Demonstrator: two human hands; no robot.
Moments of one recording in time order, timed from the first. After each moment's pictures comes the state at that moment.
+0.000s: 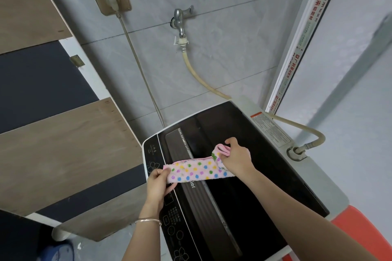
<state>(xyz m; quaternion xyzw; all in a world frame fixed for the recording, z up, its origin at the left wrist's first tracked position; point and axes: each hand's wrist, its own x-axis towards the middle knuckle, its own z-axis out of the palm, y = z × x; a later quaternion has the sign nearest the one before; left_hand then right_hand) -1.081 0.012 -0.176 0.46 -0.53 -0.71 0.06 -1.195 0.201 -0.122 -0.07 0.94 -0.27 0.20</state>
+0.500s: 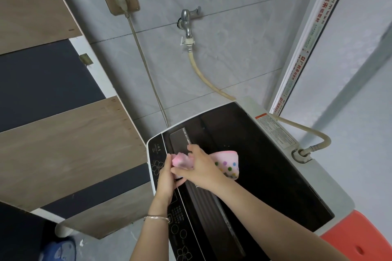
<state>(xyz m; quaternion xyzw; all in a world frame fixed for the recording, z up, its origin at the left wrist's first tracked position) -1.086 0.024 -0.155 0.34 -0.56 -0.76 0.04 -1.137 0.130 -0.107 -0.21 0.84 -0.43 0.25</state>
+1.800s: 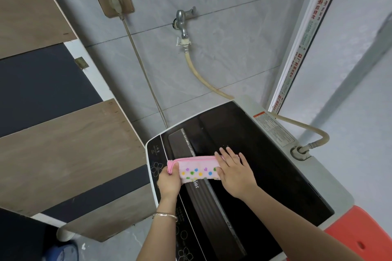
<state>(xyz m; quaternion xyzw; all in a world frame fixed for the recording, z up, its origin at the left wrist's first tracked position) -1.098 0.029 -0.180 0.47 -0.68 -0.55 0.09 -1.164 0.210 -0.170 -0.28 0.95 -0.02 0.12</state>
